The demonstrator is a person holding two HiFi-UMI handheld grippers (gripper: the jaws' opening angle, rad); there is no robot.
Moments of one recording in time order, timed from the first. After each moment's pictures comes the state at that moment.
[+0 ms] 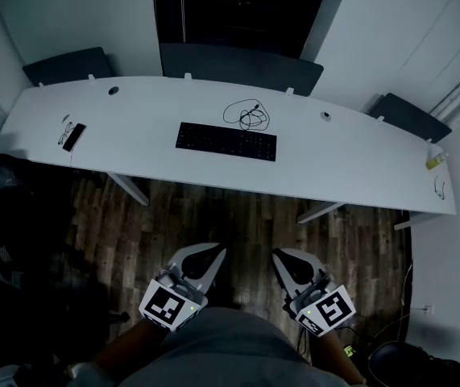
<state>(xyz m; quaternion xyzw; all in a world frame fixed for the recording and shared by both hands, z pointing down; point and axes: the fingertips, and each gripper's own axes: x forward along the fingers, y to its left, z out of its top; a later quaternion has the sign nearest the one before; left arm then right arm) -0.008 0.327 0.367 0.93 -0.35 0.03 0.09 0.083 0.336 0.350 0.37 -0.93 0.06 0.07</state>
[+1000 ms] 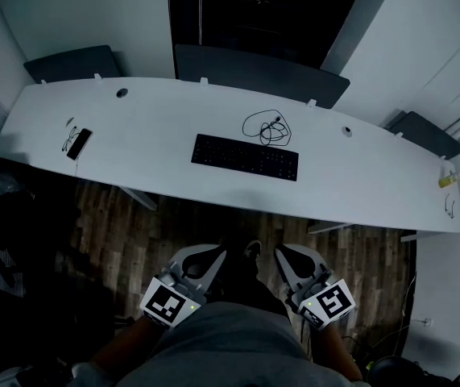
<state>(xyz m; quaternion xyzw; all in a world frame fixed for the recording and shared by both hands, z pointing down) -0.069 0.230 0.393 0.93 -0.35 0.06 0.09 0.030 0.222 0.384 0.36 -0.93 0.09 0.09</state>
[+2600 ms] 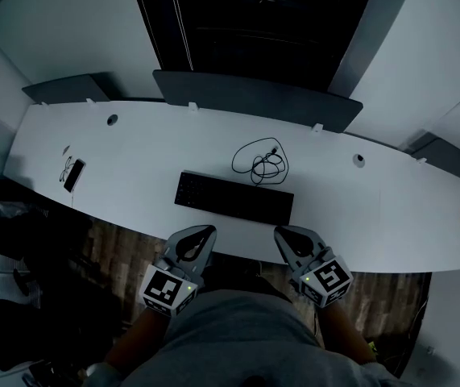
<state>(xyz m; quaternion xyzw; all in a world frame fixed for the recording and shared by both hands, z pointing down) -0.005 -0.011 0.403 0.89 -0.44 0.11 0.09 0.120 -0.024 0.428 0.30 -0.94 0.13 0.10</state>
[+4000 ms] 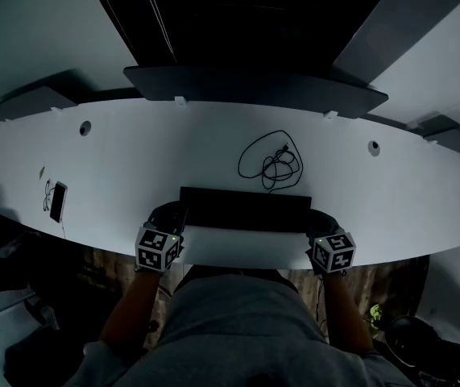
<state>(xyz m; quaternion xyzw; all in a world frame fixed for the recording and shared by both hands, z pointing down) -0.159 -0.174 0.616 0.84 -0.43 0.25 0.24 0.165 -0.151 0.621 0.47 -0.80 0.28 0.26</state>
